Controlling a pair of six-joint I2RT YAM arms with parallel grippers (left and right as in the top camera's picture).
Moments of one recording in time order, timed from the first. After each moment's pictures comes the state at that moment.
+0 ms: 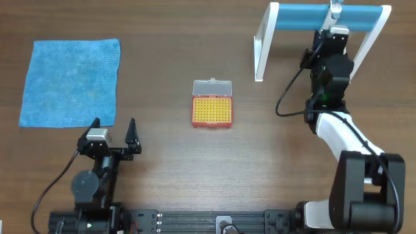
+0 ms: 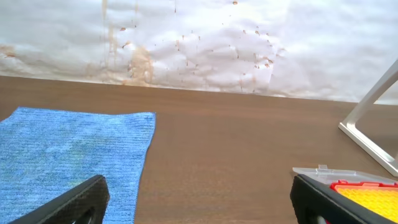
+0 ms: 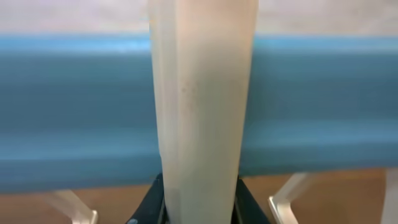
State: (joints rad) left arm 0.06 0.01 0.01 -0.07 0.10 -0.11; right arm -0.09 1.59 0.76 0.73 0.05 -0.02
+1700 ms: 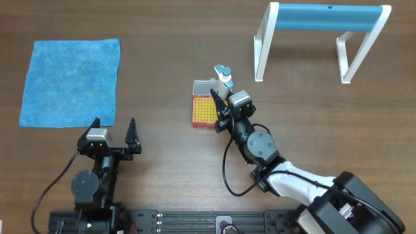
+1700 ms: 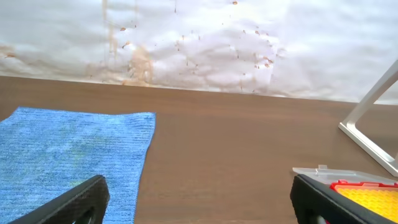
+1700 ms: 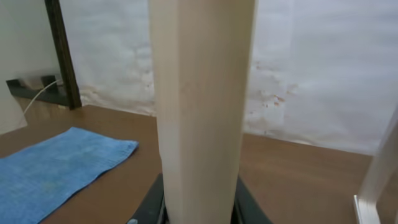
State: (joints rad) left arm 0.06 0.01 0.01 -0.07 0.10 -0.11; right arm 0.70 1.47 0.33 1.23 0.22 0.05
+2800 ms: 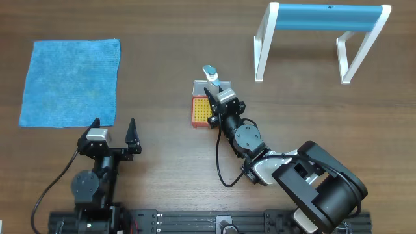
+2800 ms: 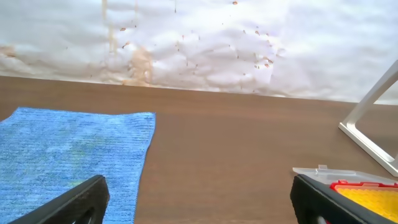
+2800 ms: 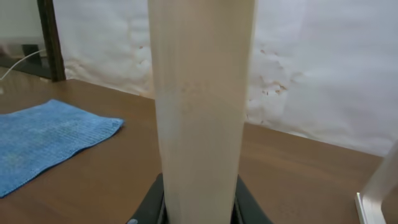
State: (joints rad) left arm 0.06 0.01 0.01 -0.07 0.10 -0.11; right arm 0.70 1.74 0.40 1.39 0.23 -0.04
